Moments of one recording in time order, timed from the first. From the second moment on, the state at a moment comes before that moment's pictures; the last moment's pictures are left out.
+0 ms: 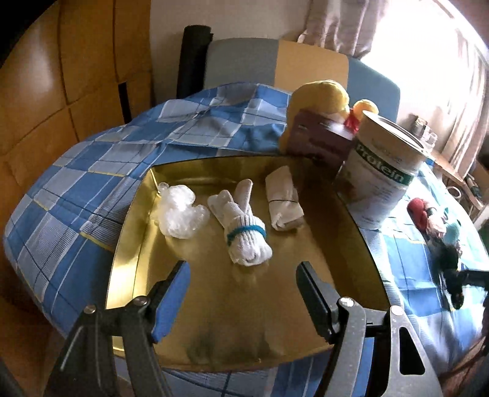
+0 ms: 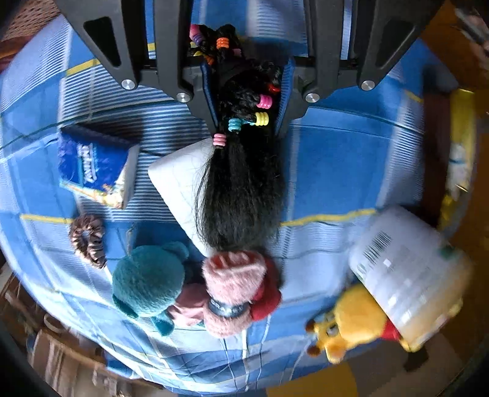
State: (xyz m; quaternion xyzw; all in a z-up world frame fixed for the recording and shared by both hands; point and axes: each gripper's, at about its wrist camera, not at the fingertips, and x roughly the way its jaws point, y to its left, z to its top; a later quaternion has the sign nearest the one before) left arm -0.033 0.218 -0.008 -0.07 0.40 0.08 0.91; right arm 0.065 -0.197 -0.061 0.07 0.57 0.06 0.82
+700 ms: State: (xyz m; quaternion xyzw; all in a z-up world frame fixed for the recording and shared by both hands) left arm -0.044 0.216 -0.016 -0.07 0.40 0.06 0.91; right arm 0.162 -0.196 0.048 0.10 0.49 0.02 0.87
